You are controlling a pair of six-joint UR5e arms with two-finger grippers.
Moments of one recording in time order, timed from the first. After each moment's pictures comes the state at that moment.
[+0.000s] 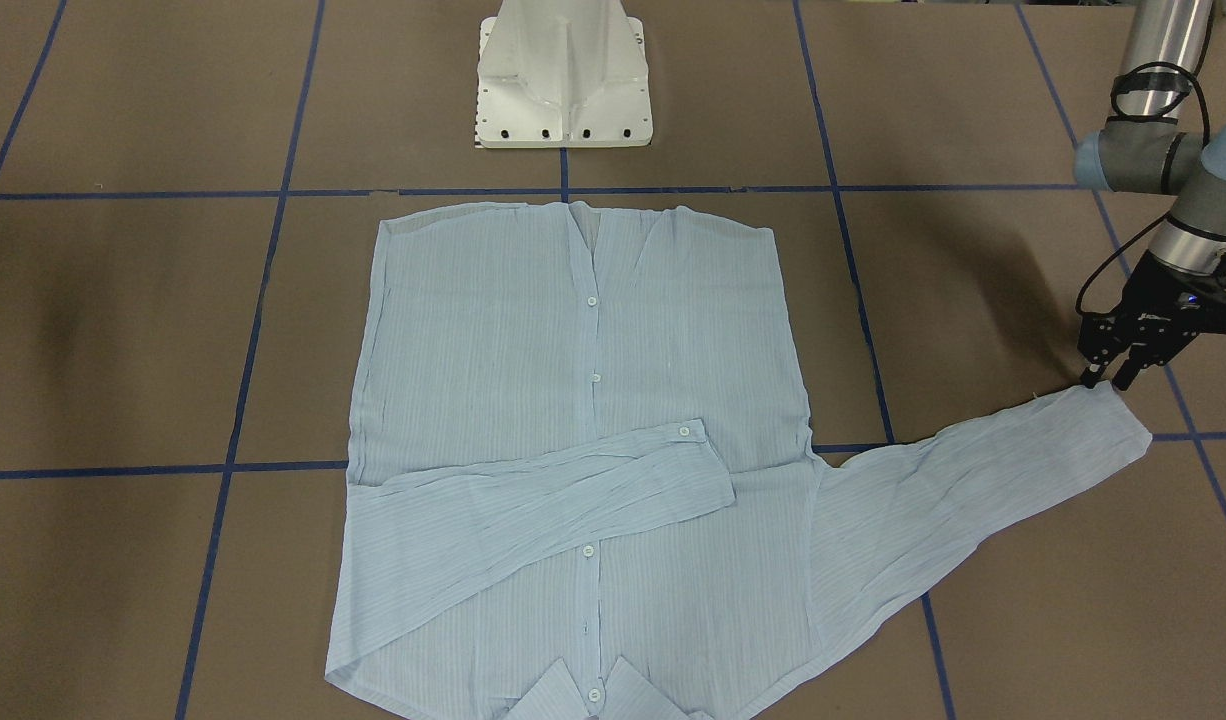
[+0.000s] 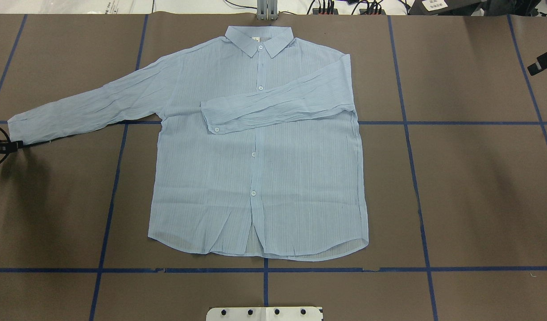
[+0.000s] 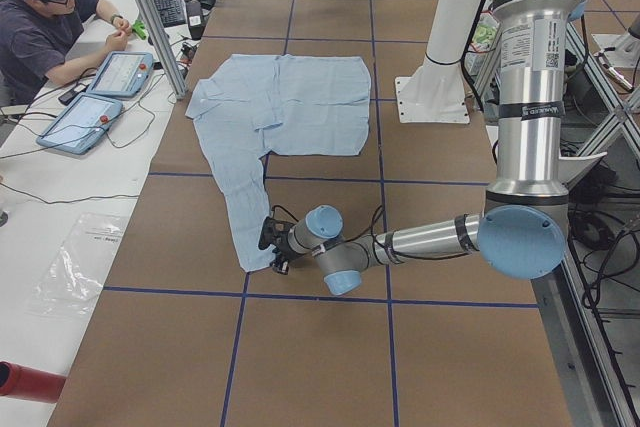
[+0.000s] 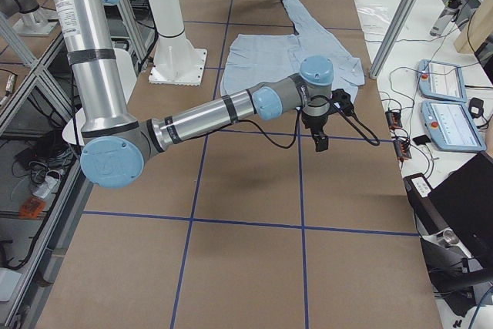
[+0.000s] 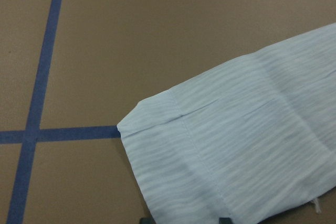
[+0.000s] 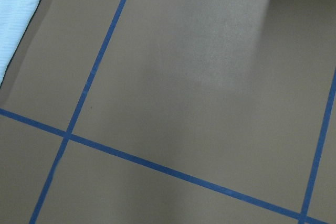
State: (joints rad) left arm -0.97 -1.52 -1.24 -2.92 -1.86 -0.91; right arm 1.38 -1.38 1.75 -1.50 2.33 0.13
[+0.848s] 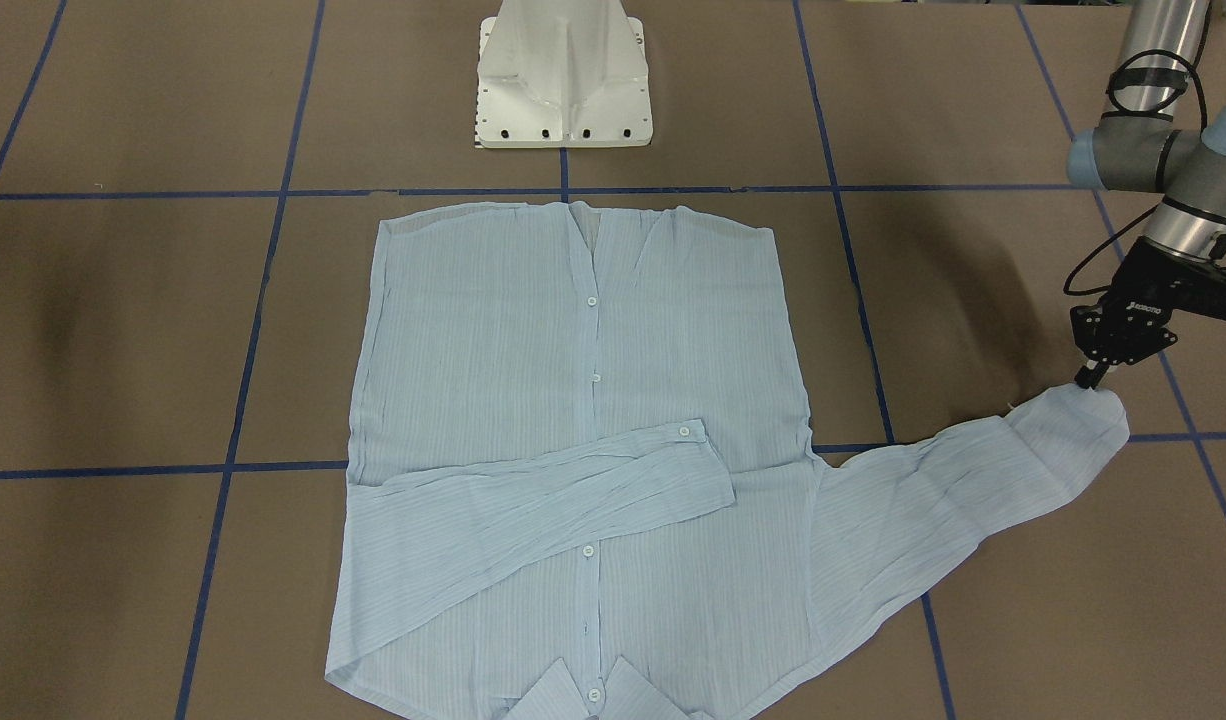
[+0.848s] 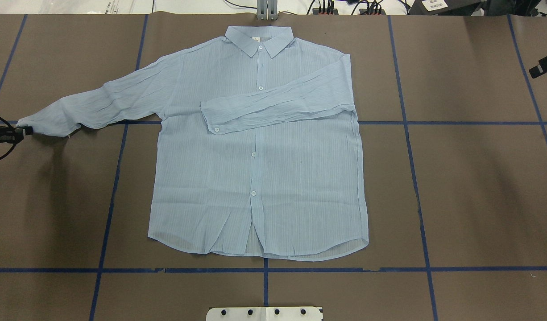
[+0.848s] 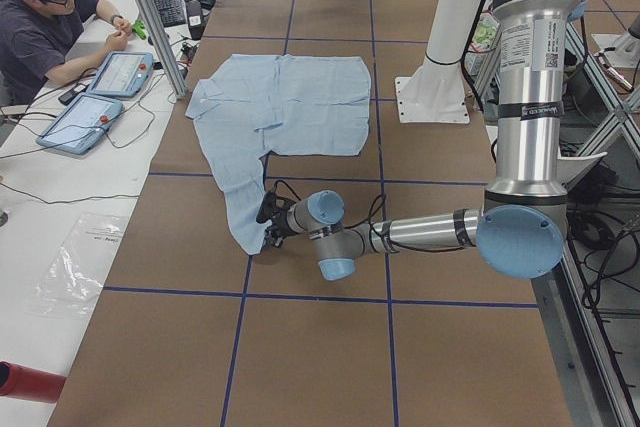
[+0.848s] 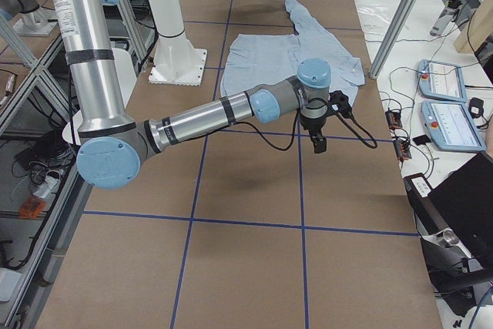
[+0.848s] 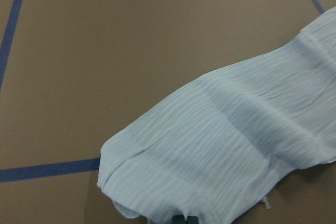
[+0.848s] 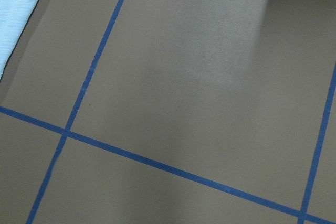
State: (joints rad) left arm -0.97 -1.54 -1.36 -3.01 -1.87 -0.89; right arm 1.38 -1.40 1.76 -1.47 2.33 0.14
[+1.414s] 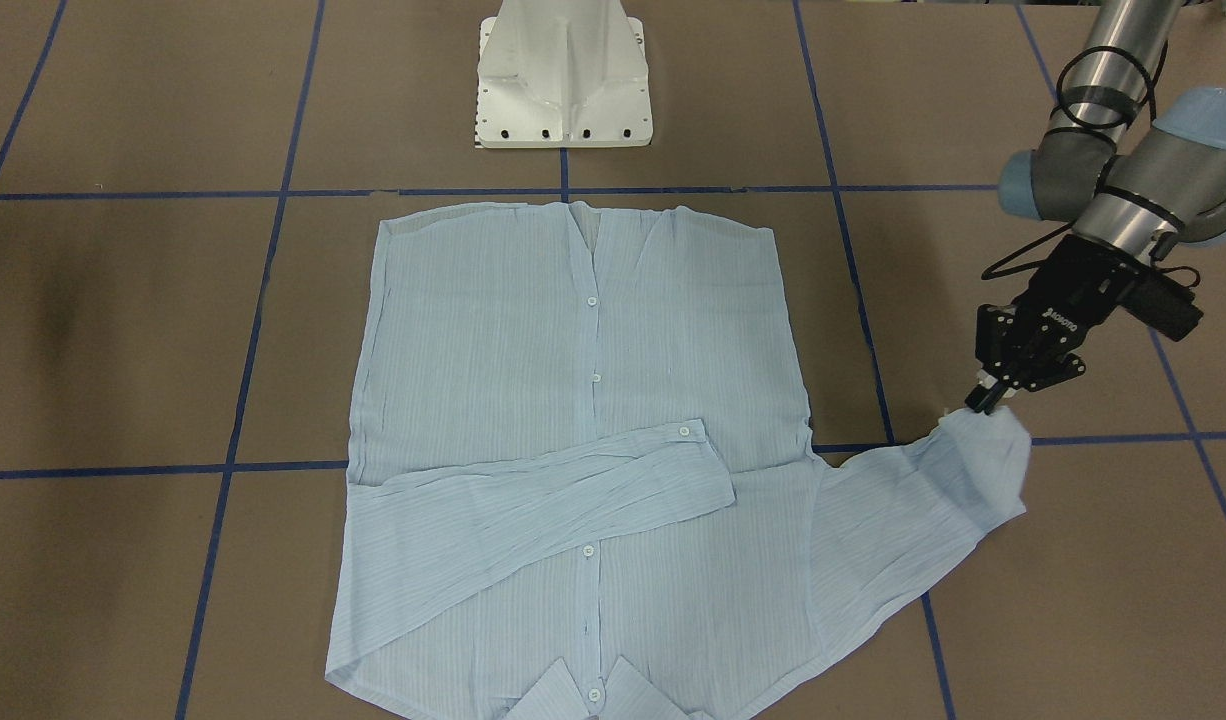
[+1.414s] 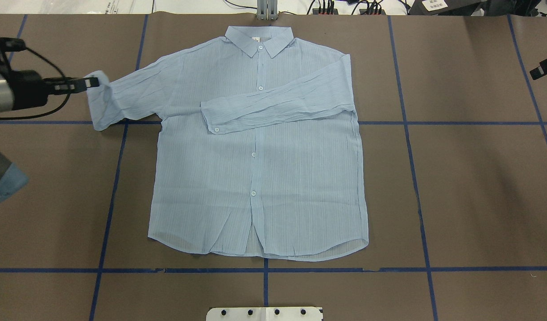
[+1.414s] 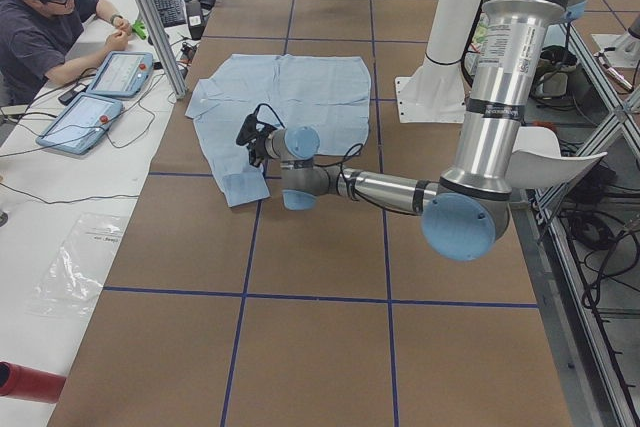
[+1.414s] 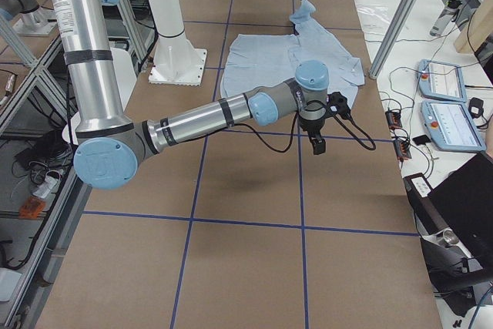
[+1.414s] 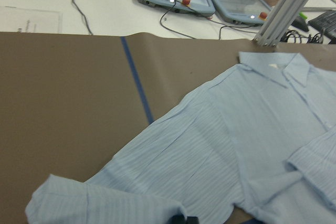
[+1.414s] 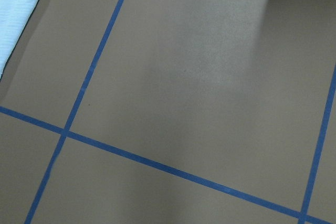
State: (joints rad) left arm -0.94 -1.83 -1.45 -2.95 -1.91 -1.12; right arm 1.38 -1.41 1.76 -1.45 2.33 0.14
